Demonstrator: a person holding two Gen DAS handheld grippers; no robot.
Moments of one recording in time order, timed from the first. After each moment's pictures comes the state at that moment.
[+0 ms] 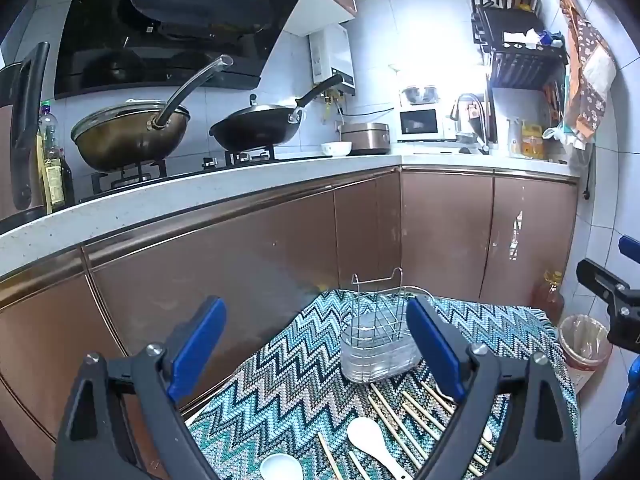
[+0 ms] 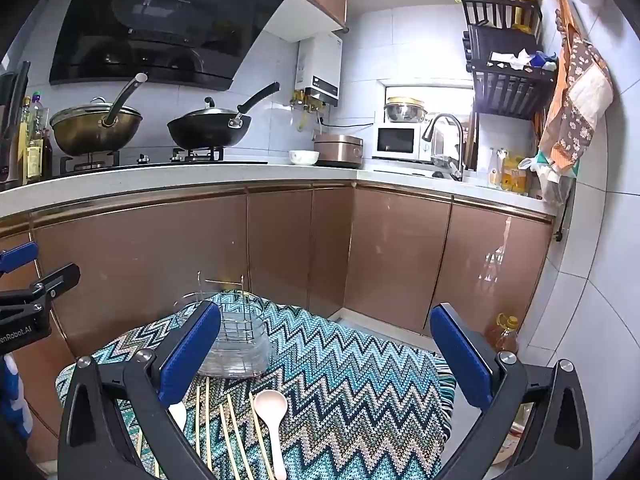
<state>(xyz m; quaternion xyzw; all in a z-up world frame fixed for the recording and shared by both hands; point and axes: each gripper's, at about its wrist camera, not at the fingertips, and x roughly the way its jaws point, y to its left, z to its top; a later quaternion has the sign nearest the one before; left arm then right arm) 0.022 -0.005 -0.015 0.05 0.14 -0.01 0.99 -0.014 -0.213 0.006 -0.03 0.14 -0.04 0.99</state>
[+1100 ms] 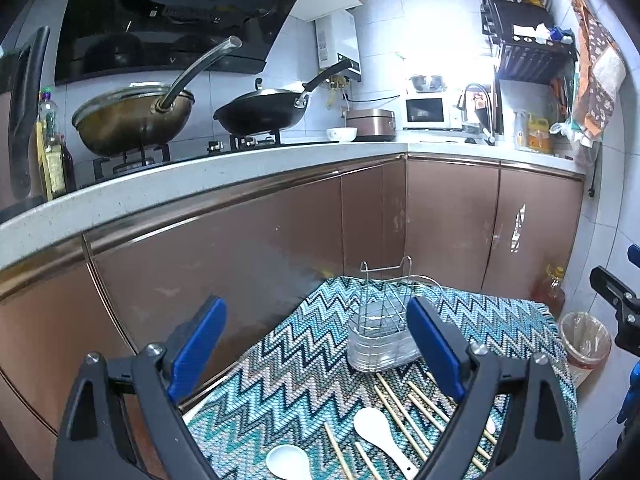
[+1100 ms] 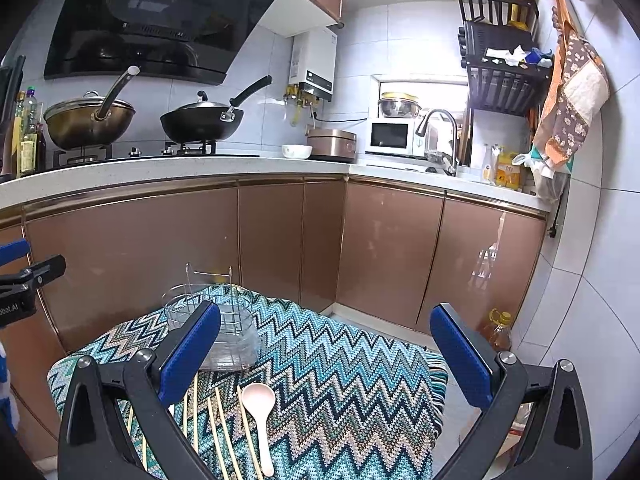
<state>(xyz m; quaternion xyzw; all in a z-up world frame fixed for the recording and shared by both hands) 0.029 0.006 -0.011 0.05 0.17 -0.01 0.98 -0.013 -0.220 0.001 -0.03 0.14 -0.06 0.99</state>
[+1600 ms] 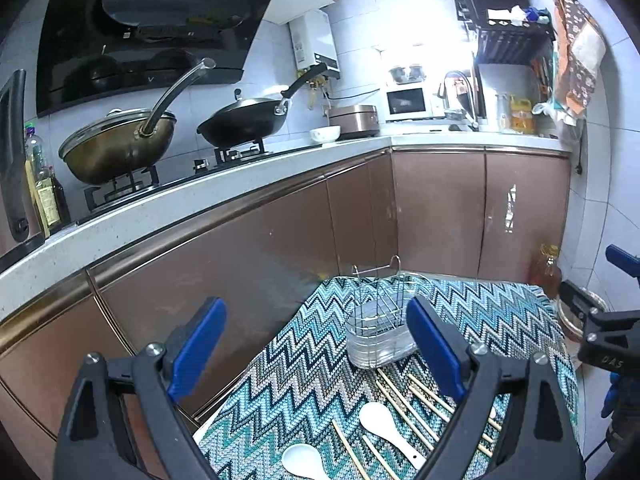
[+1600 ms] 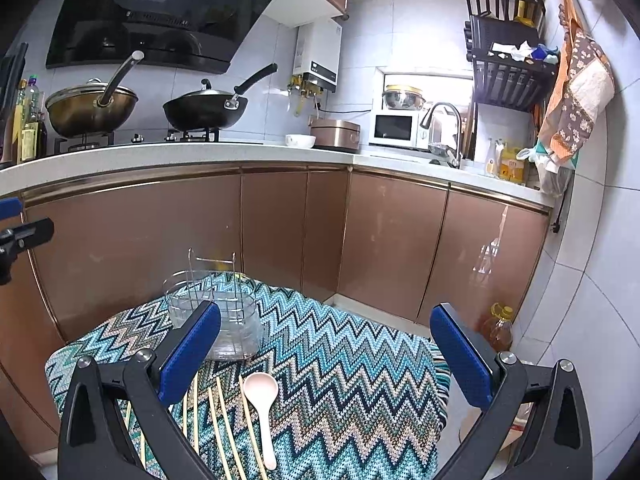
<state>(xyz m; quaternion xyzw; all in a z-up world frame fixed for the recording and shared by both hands) 0.021 -0.003 0.011 0.09 0.18 -0.03 0.98 -0.008 -0.212 -0.011 -0.04 0.16 -0.05 0.98</state>
